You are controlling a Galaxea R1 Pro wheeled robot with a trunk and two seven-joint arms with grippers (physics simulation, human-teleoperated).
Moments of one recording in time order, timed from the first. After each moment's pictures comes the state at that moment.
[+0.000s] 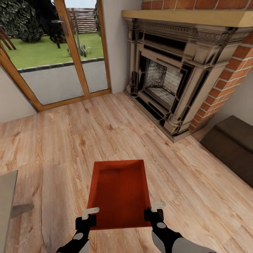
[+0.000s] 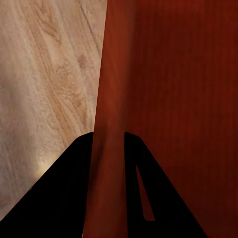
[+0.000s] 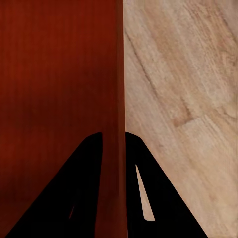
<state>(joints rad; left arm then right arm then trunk) -0.52 -0.09 0.01 -0.20 0.02 -0.34 0.22 -0.63 0.16 0.30 -0.10 -0.20 -0.26 -0.20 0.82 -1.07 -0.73</state>
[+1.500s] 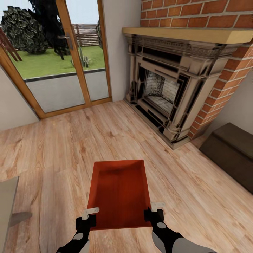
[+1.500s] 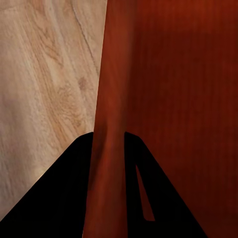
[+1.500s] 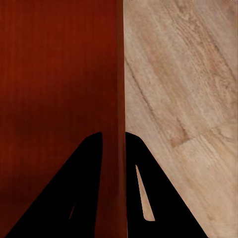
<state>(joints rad) -0.52 -0.09 0.01 -0.20 0.02 -0.35 0.22 -0.63 0.16 0.30 -0.10 -0.19 -0.26 -0.20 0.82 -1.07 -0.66</state>
